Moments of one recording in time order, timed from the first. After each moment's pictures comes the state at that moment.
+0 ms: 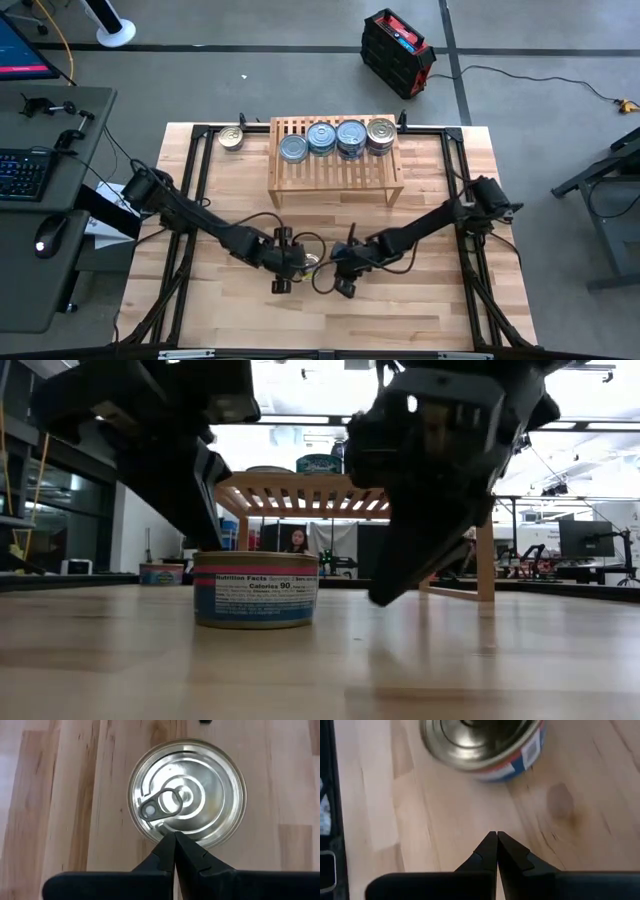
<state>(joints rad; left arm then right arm) -0.43 1.72 1.03 -0.41 -0.25 -0.37 0.35 1.91 1.07 -0.08 -0.02 0.76</state>
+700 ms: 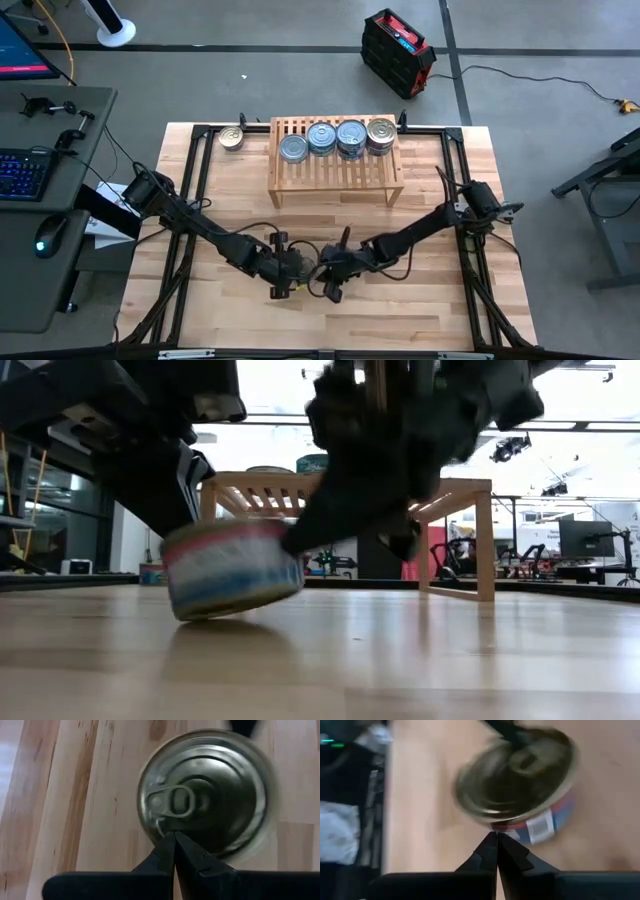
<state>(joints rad) -0.49 1.75 1.03 -0.42 -0.32 -0.48 0.36 1.97 1.13 0.15 0.04 0.75</state>
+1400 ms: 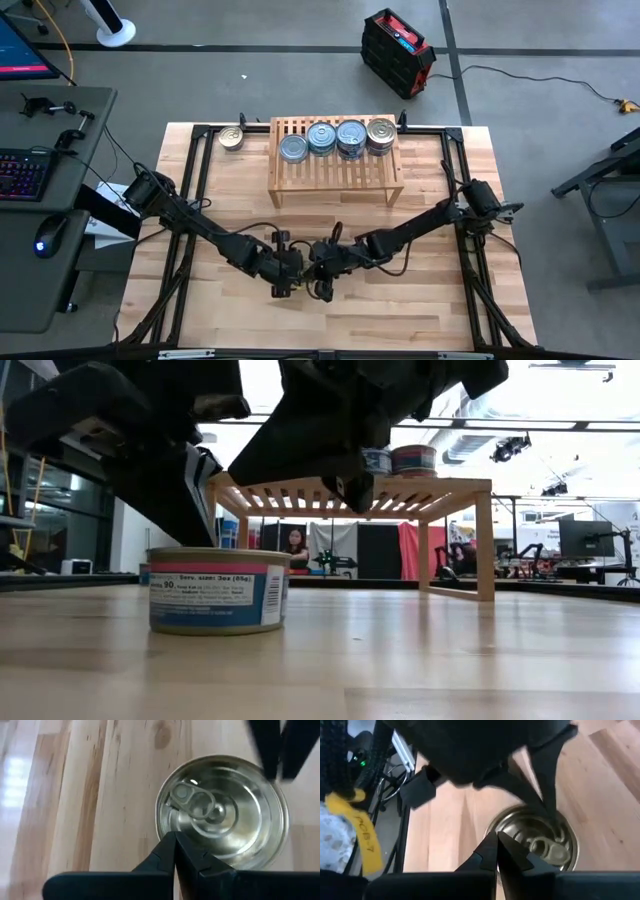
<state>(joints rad) -0.48 1.75 1.03 -0.41 -0.37 -0.42 0.35 1.97 1.26 0.10 0.05 0.63</state>
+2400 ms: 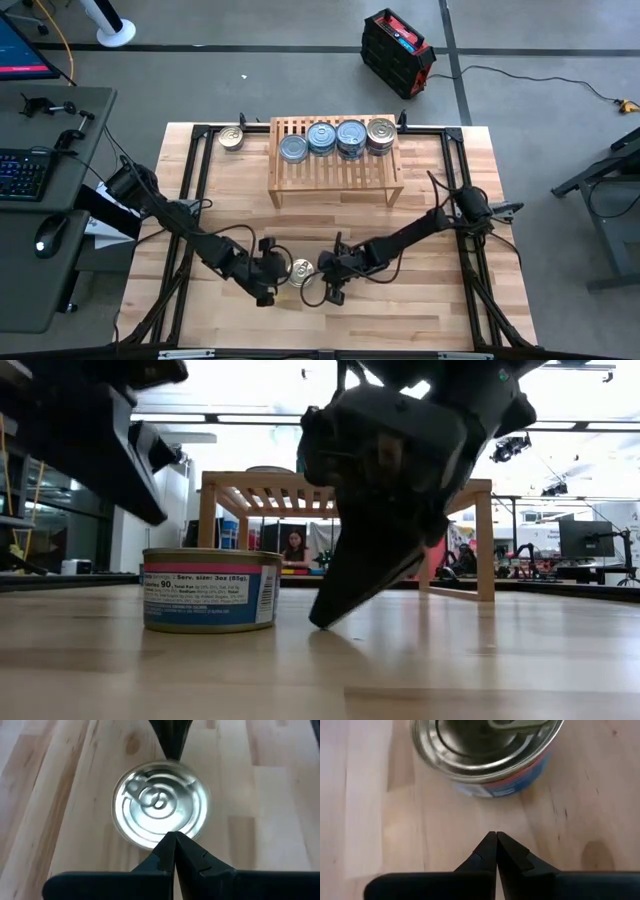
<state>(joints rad) -0.60 1.58 0.84 -0.20 -0.39 -0.54 0.36 2.06 1.23 -0.10 0.05 0.60</state>
